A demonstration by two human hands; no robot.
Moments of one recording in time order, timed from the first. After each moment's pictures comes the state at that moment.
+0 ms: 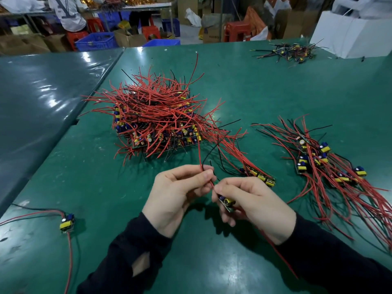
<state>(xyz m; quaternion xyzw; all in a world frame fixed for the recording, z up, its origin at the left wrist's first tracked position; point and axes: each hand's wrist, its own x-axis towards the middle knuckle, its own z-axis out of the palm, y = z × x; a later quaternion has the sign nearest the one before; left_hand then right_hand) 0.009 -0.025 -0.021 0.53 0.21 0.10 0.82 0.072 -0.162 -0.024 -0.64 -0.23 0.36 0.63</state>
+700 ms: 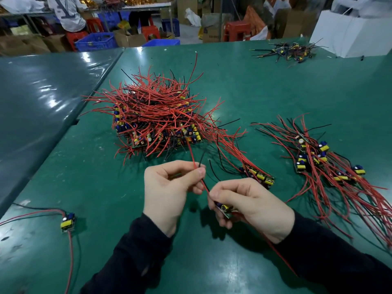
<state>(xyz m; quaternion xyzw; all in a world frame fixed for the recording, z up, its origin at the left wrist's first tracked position) 0.008 -0.028 -0.020 0.61 0.20 0.25 0.73 0.071 -0.163 -0.025 -0.60 -0.26 0.41 0.63</state>
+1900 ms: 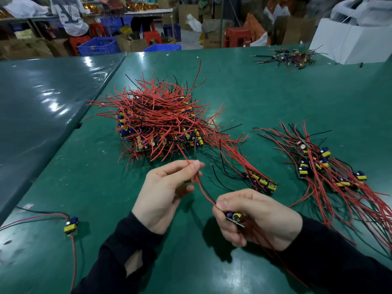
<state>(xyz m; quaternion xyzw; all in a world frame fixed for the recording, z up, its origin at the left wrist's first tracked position) 0.007 -0.010 -0.014 0.53 0.22 0.14 0.81 0.073 -0.166 -0.025 -0.48 -0.26 0.55 0.64</state>
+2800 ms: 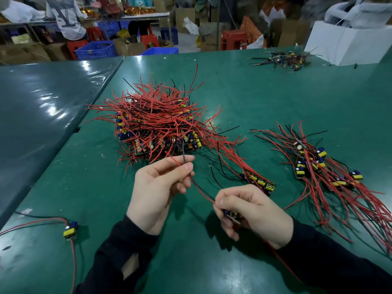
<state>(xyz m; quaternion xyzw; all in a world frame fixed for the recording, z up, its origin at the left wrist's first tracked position) 0.005 -0.007 -0.010 0.56 0.19 0.22 0.78 0.070 -0.164 -0.027 -0.59 -0.30 0.39 0.64</state>
